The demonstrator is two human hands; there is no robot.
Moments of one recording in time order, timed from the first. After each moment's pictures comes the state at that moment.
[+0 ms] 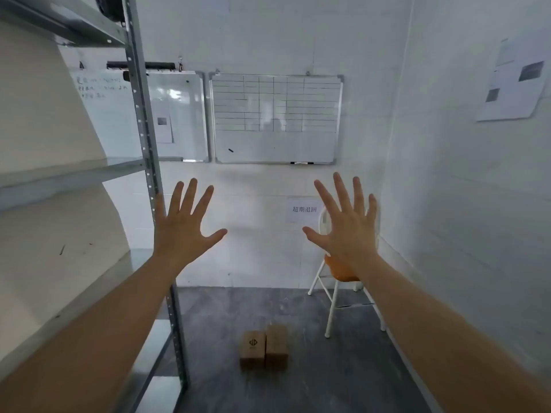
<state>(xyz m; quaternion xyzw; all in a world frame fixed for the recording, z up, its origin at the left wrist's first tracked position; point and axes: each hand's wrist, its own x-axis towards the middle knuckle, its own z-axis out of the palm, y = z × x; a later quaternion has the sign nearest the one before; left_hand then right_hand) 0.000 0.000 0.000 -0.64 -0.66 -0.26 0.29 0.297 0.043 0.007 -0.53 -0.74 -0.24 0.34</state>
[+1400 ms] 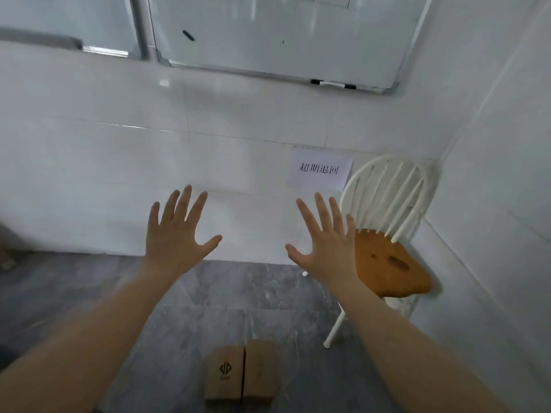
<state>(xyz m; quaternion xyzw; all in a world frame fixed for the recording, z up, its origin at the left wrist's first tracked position) -0.091 0.638 -0.199 -0.67 -0.70 -0.19 0.15 0.175 0.662 -0.190 -0.57 -0.78 -0.15 0.22</state>
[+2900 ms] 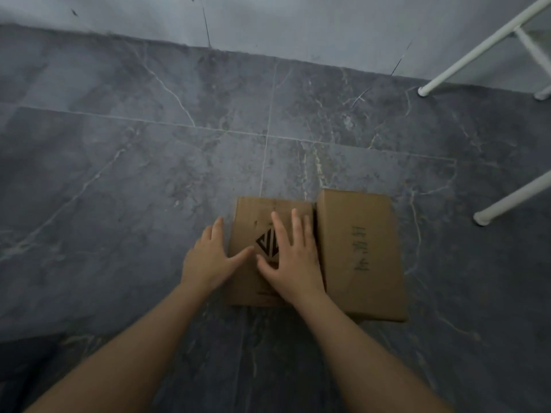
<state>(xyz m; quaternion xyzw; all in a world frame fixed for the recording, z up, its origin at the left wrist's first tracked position) -0.120 0.684 -1.028 -0.53 -0.78 -0.08 -0.32 0.038 0.700 -1.021 -0.58 -0.77 0.26 0.05</state>
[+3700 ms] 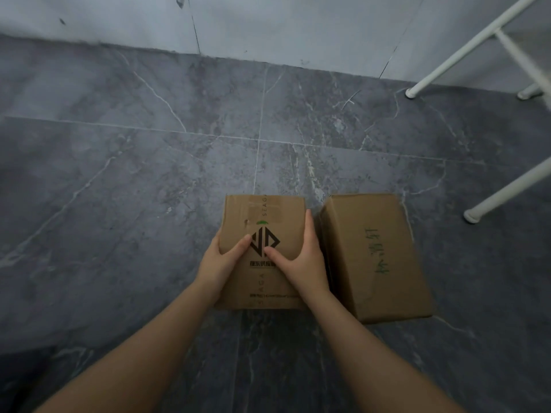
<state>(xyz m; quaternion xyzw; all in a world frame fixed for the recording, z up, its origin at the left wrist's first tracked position) -0.099 0.690 -1.031 -0.22 -0.69 -0.37 -0.57 0.055 0.708 -1.020 -0.64 -0.56 0.46 0.26</state>
